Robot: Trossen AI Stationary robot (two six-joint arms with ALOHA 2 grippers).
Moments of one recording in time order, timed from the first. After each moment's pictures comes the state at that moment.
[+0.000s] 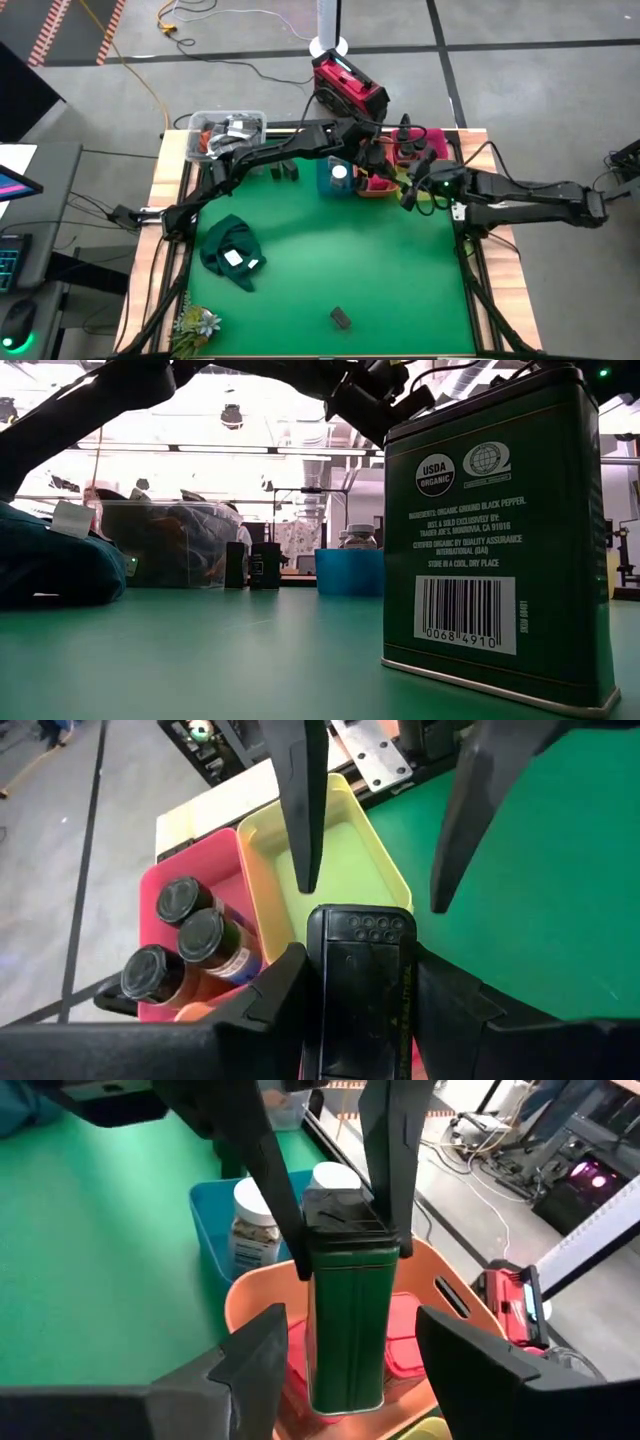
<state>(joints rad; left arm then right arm) 0.29 2.34 2.36 -0.59 0.20 0.63 -0.20 0.74 0.55 -0.29 0.39 -0.09</state>
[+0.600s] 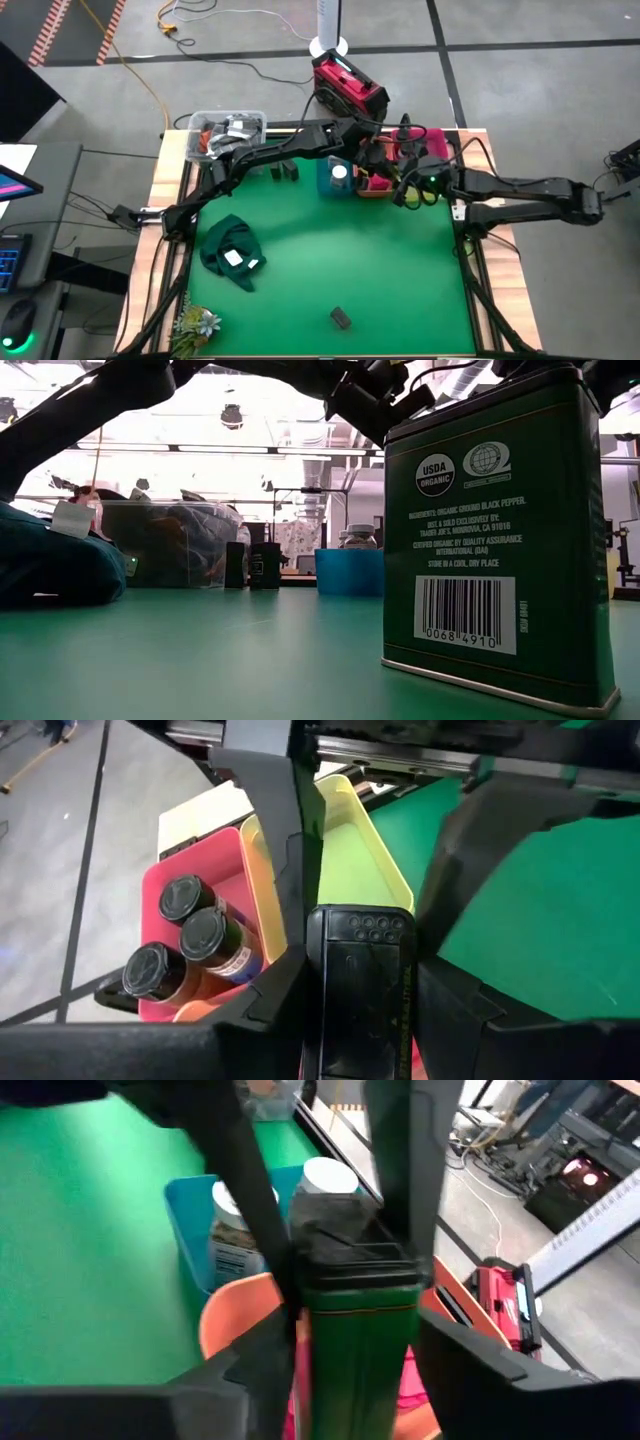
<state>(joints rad) 0.28 2.34 2.36 -0.59 0.20 0.61 -0.27 0.88 0.55 -0.16 0.36 -0.13</state>
